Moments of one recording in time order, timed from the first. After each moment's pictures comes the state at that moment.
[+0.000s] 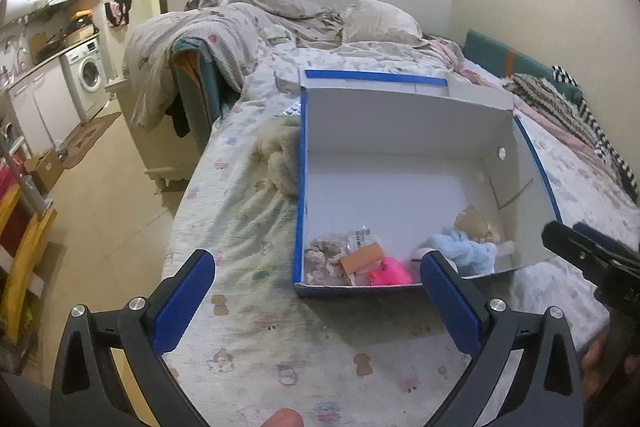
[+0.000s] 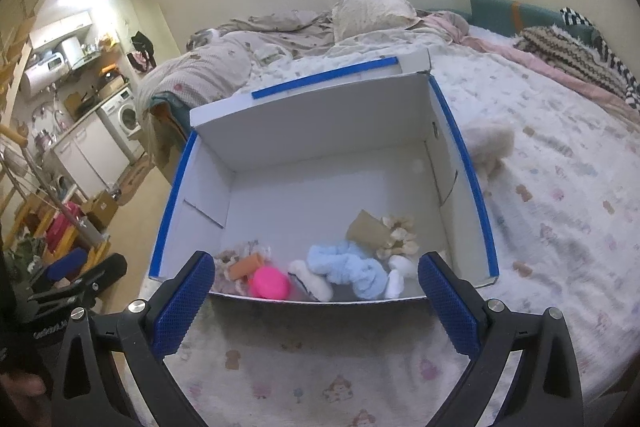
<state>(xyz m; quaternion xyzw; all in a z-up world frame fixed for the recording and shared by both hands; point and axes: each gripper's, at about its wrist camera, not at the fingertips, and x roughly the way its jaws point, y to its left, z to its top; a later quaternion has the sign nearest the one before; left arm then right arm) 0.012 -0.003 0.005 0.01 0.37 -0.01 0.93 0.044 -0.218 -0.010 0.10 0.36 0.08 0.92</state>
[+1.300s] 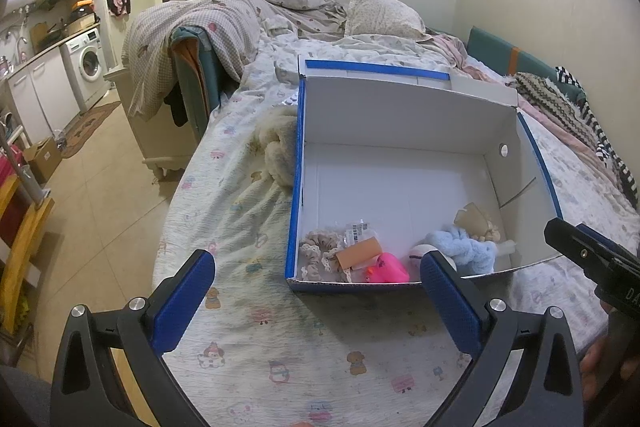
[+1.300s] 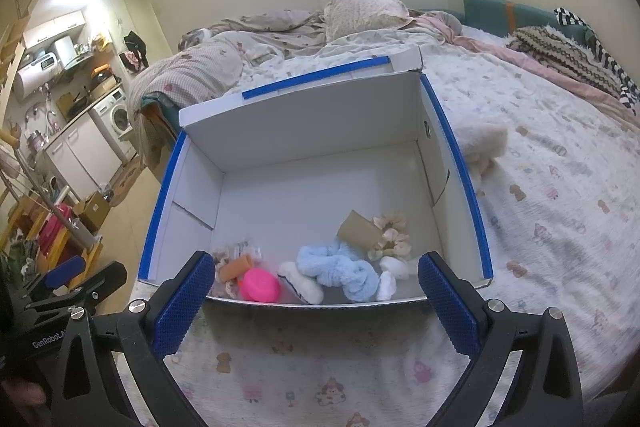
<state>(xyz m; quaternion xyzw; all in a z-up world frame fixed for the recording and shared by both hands) 0.021 0.000 -0.001 -0.01 0.38 -0.01 0.92 0.047 -0.220 -0.014 0.10 0.36 0.06 0.92</state>
